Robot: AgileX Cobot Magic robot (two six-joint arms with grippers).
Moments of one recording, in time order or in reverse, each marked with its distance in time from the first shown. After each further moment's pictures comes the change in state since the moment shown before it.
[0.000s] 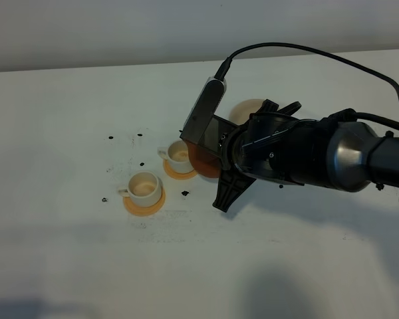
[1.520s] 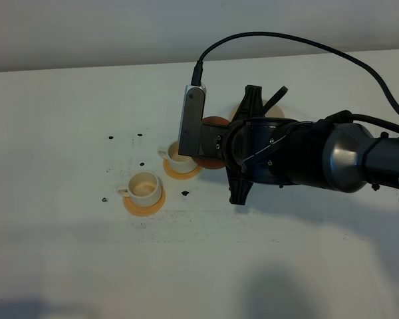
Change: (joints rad) left arm 0.000 0.000 0.000 0.000 0.000 0.000; right arm 0.000 0.013 0.000 -0.215 -0.019 -0.150
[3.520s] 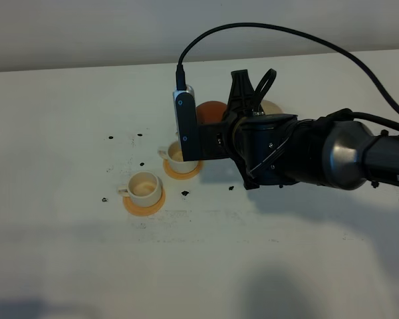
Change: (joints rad) left arm 0.000 0.000 0.000 0.000 0.000 0.000; right arm -0.010 0.012 -0.004 -0.229 -0.013 -0.089
